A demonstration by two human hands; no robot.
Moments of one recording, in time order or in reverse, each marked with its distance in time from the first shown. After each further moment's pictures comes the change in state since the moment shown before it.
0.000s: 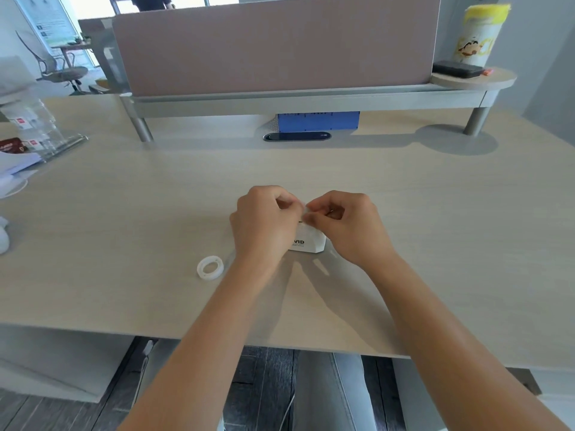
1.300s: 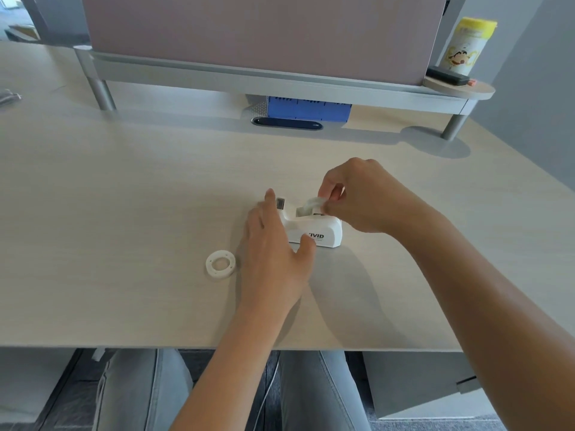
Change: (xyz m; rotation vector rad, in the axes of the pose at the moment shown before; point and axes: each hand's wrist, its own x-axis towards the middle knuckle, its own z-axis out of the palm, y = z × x) left_hand -0.031 -0.062 -0.010 -0.064 -0.127 0.125; right_hand 0.022 -0.068 0.006 -0.776 -0.204 -0.047
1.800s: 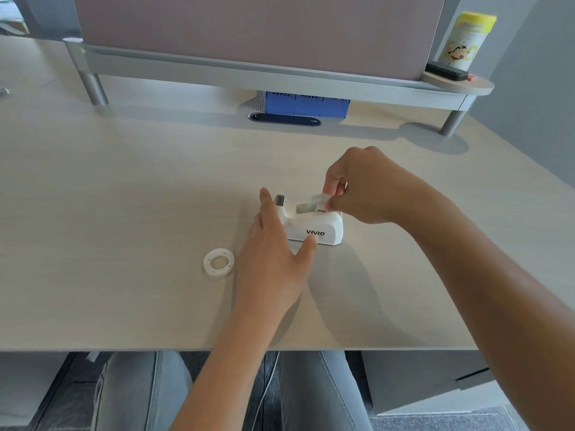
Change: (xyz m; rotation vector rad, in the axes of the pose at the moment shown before) left_hand 0.001 -0.008 -0.003 0.019 -0.127 -0.008; right_hand 0.005 -0.003 -0.007 -0.106 -0.058 0.033
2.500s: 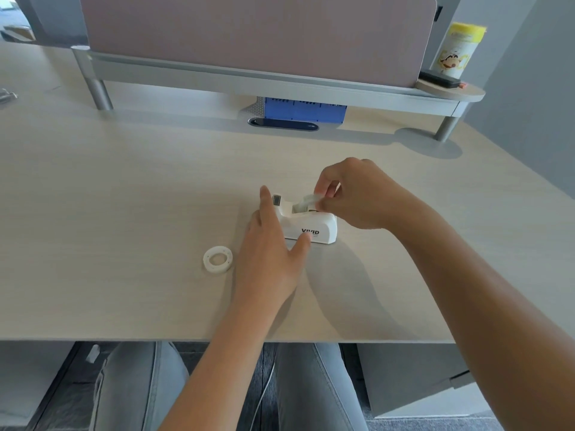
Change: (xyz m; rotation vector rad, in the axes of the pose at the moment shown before) left_hand 0.000 0.000 0.003 0.007 0.020 -0.013; right_hand -0.006 0.006 0.009 0.110 0.039 -0.064
